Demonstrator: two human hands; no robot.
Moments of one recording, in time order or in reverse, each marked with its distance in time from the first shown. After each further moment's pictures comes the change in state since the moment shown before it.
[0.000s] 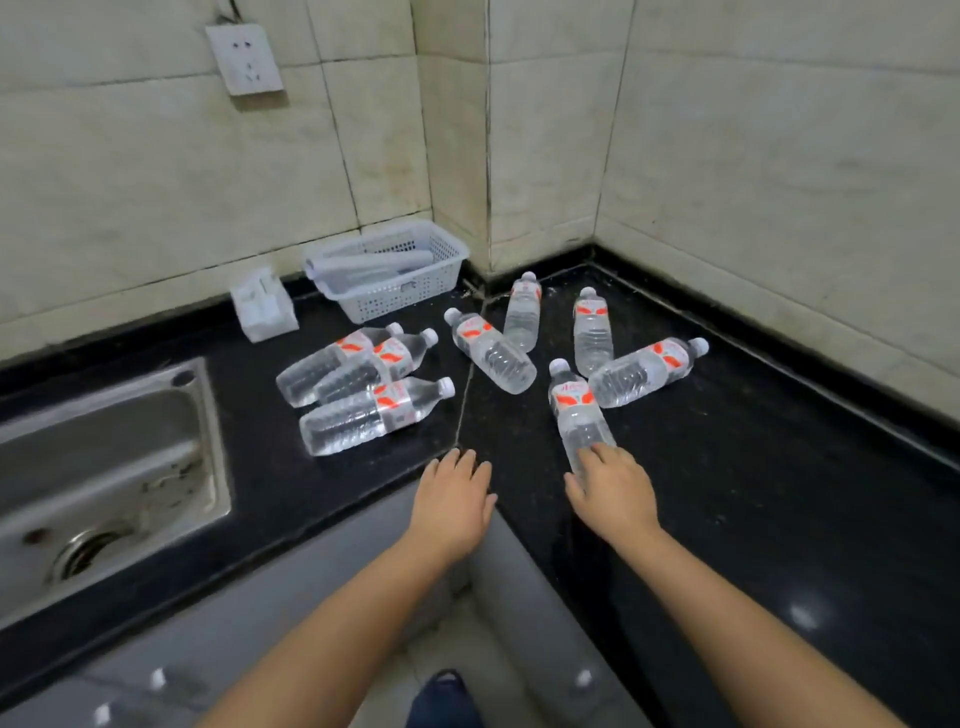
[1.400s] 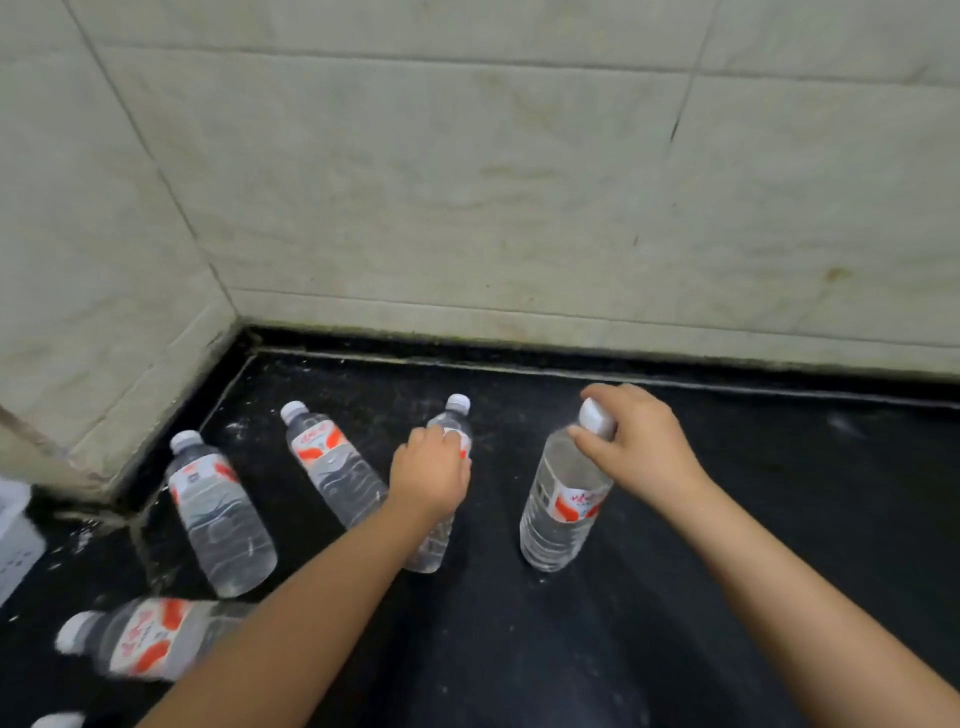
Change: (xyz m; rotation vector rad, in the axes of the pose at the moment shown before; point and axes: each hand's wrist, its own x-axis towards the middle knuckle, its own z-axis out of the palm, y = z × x) left_hand 0.326 0.160 -0.050 0.019 0.050 0.736; right_hand 0.115 0.118 -0.141 0.146 0.324 0.786
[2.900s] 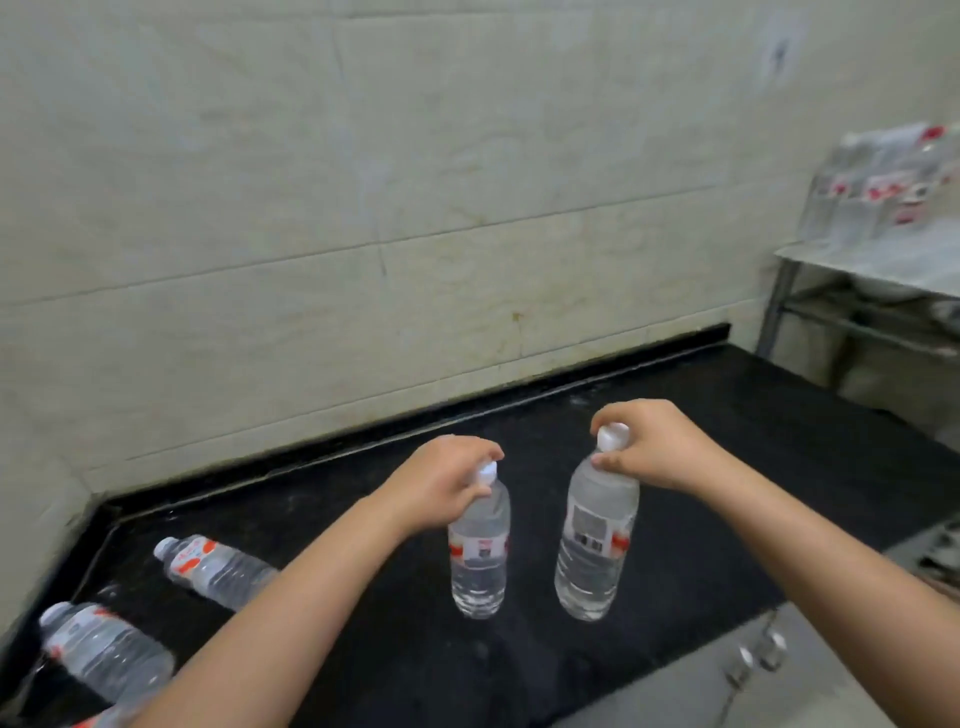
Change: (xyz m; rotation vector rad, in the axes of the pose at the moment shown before) left_hand -0.192 0.167 -0.153 -0.115 0.057 0.913; right_hand -0.265 0.060 -0.165 -0.083 0.166 0.283
